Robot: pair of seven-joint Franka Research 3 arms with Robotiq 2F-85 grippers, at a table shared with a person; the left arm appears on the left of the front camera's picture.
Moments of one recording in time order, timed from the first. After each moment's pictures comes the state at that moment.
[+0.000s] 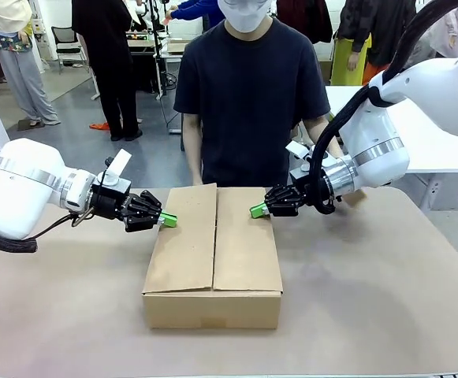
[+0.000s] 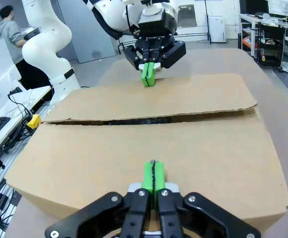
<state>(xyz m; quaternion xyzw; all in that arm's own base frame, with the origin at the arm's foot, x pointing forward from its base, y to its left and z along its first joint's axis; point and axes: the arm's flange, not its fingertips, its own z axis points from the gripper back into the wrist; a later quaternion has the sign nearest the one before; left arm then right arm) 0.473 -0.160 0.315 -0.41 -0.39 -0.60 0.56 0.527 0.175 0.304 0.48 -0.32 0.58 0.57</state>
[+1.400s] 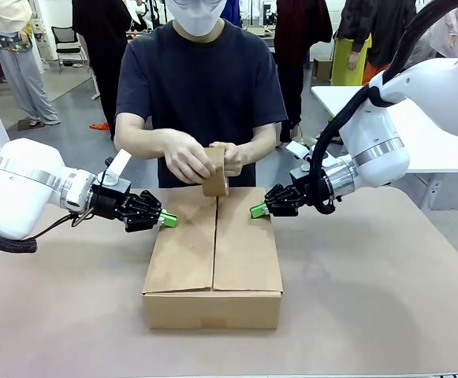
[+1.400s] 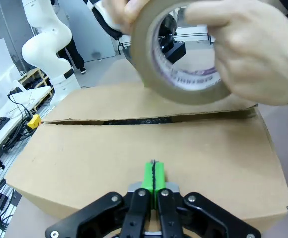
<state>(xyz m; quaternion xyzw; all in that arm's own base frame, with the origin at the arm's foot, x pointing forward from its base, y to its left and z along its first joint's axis) 0.473 -0.160 0.315 -0.41 -0.39 -0.60 0.56 0.527 0.175 0.304 0.48 -0.32 0.58 0.57</state>
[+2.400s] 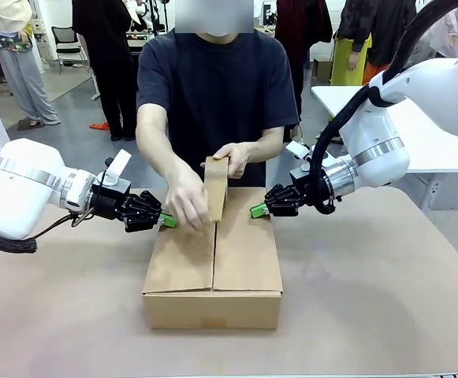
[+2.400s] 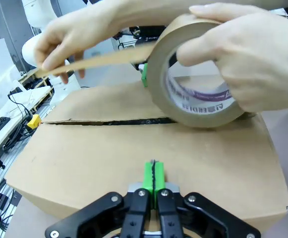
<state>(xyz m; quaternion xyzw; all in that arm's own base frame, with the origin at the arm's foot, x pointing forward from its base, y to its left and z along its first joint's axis) 0.473 -0.160 0.314 -0.41 -0.39 -0.60 0.56 0.527 0.175 0.304 0.48 -0.32 0.58 0.57</state>
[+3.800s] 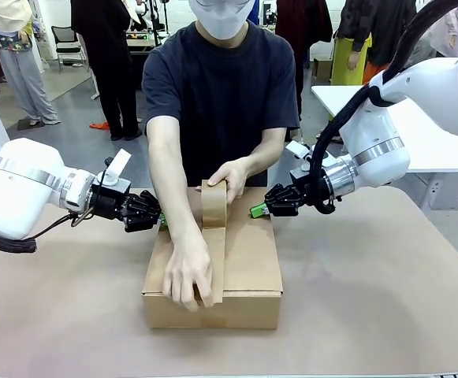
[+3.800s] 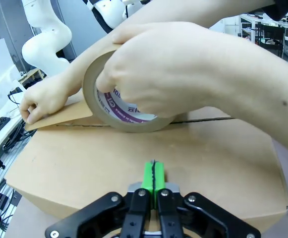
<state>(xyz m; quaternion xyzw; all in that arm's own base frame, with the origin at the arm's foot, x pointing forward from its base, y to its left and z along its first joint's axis) 0.473 -0.160 0.314 -0.41 -0.39 -0.60 0.56 0.527 0.175 0.304 0.48 -0.32 0.58 0.57</state>
